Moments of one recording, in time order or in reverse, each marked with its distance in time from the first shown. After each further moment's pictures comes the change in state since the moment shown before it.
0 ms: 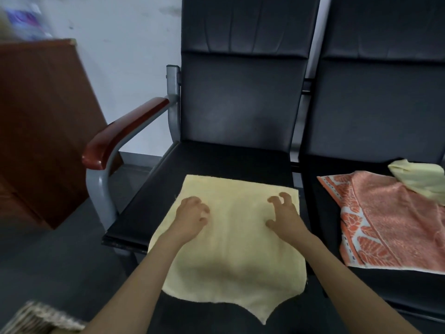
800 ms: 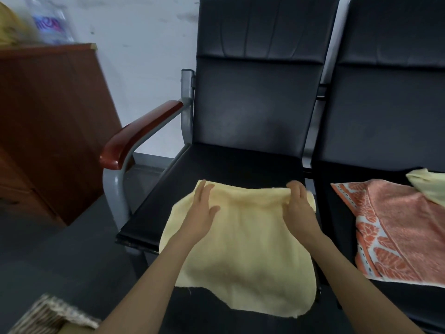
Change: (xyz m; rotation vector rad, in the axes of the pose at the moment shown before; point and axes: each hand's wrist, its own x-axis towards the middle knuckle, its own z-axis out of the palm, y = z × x) left_hand -0.008 0.010 -0.012 -0.368 0.253 0.067; right_hand 0.008 -0.022 -0.012 0.204 0.320 -0.047
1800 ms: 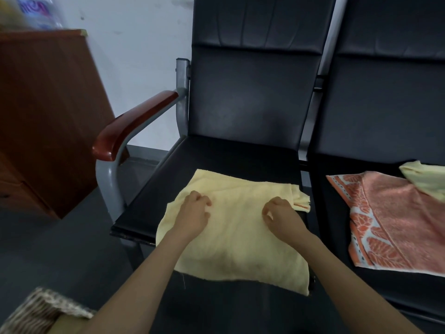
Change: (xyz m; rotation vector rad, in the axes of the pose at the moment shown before) left_hand -0.009 -0.010 0.004 0.324 -0.140 -0.089; right_hand -0.017 0.012 0.023 -0.298 -0.286 -0.174
